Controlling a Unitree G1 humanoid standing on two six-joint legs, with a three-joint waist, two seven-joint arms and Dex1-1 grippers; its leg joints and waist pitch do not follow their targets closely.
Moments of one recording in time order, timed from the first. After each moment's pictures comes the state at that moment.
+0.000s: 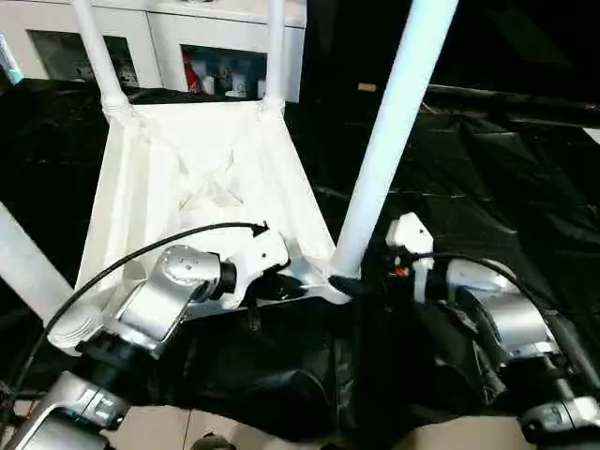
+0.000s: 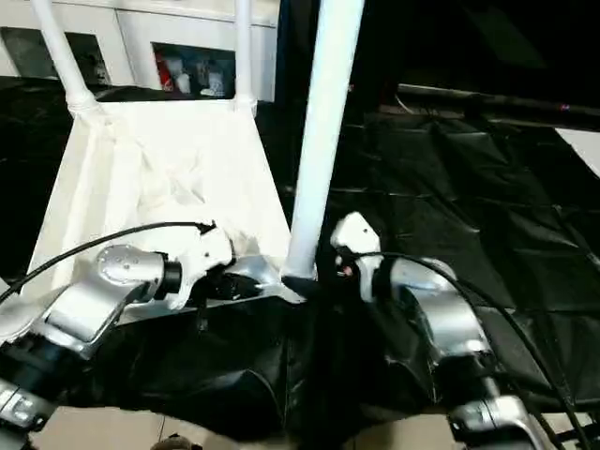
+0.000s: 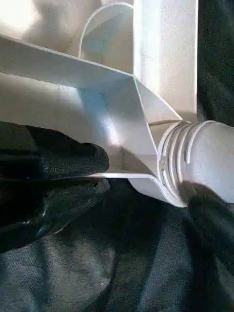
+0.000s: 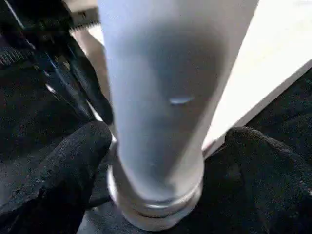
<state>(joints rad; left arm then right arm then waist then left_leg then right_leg) -0.48 0.46 -0.38 0.22 -0.04 0.35 -1.05 -0.42 -0.35 0.16 0.37 0.12 0.15 1.01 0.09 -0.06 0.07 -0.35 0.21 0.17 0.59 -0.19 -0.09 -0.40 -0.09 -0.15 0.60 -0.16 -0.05</state>
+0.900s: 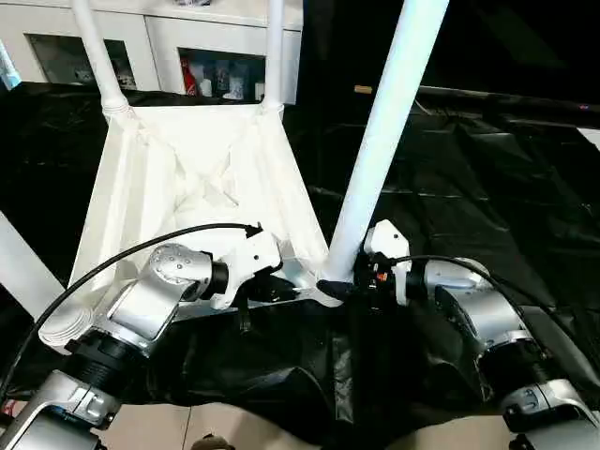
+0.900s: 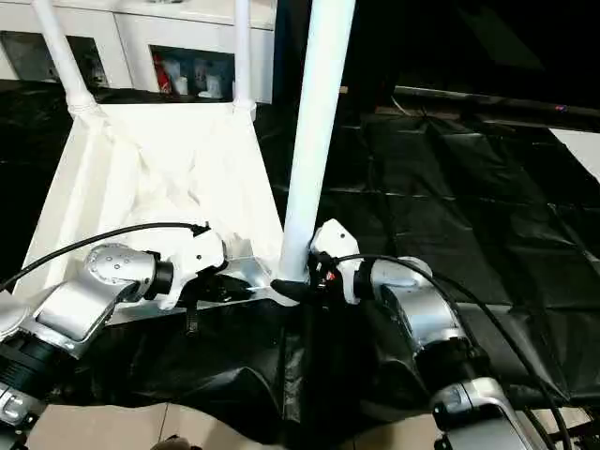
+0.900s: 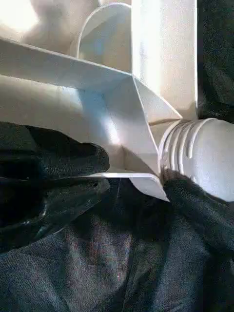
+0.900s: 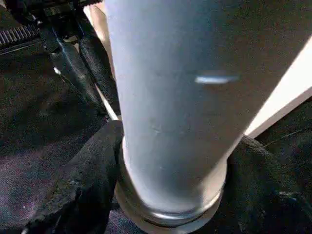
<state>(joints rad) -0.48 0.48 -0.38 0.25 -0.04 0.31 -1.08 -0.49 -0.30 0.21 0.53 0.11 0.09 1.06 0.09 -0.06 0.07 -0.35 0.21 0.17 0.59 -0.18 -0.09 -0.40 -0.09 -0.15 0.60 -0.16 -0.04</state>
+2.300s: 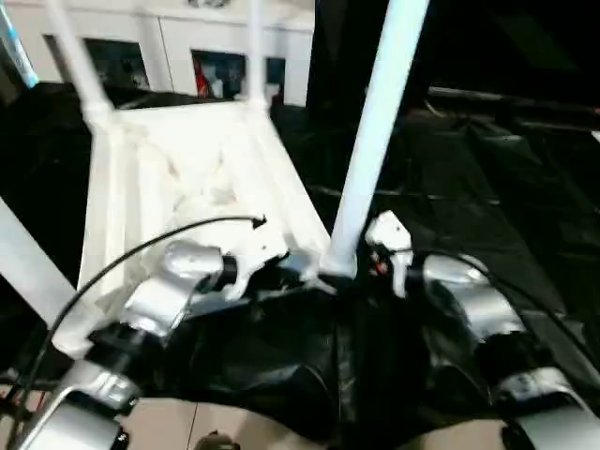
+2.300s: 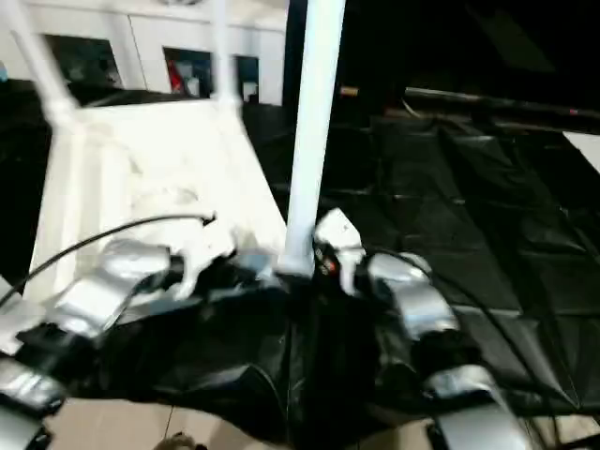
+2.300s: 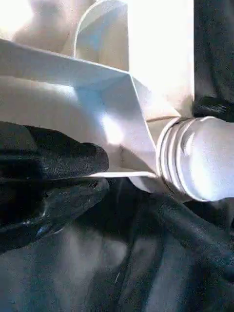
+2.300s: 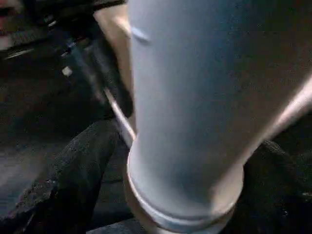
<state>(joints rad) -0.51 0.43 -0.35 0.35 -0.05 0.25 -1.14 -0.51 -0.31 0.20 0.60 0.12 0.04 1.13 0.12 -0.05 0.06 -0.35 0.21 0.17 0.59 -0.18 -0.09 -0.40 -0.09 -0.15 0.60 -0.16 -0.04</state>
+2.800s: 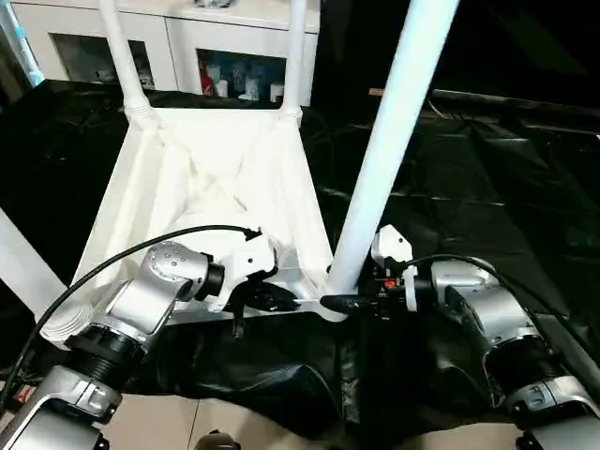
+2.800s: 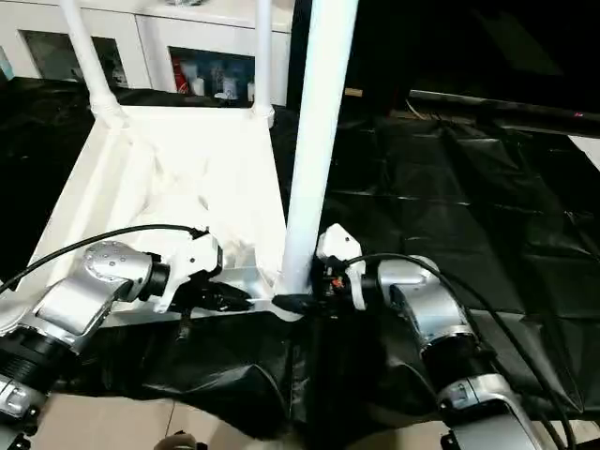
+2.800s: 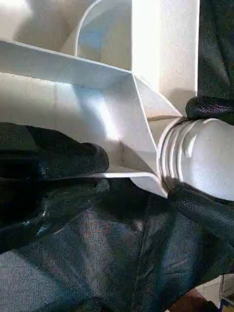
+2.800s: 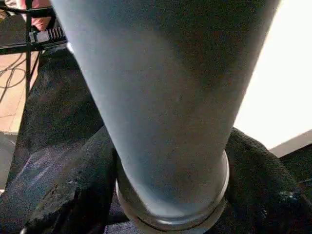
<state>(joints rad) -0.50 0.48 -0.36 0.32 -0.06 0.24 -1.24 -0.49 -0.34 0.21 0.53 0.16 0.13 1.23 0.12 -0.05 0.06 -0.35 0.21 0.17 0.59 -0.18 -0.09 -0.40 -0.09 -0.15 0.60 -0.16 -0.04</state>
